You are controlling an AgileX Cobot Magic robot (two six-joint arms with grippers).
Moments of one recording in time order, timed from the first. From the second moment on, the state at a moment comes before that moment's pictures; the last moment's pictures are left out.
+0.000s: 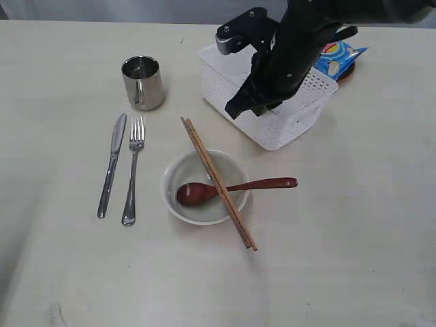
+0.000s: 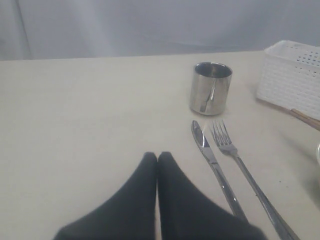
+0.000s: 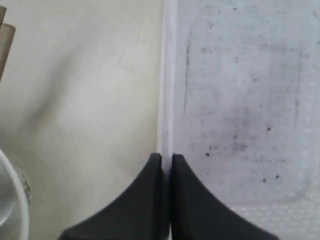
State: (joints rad) left arm -0.20 0.00 0.00 0.04 0.36 -0.08; right arm 0.53 1.90 -1.32 0.04 0.75 -0.27
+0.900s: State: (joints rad) left arm -0.20 0.00 0.00 0.04 0.36 -0.08; right arm -0.06 2.17 -1.71 -0.17 0.88 0.08
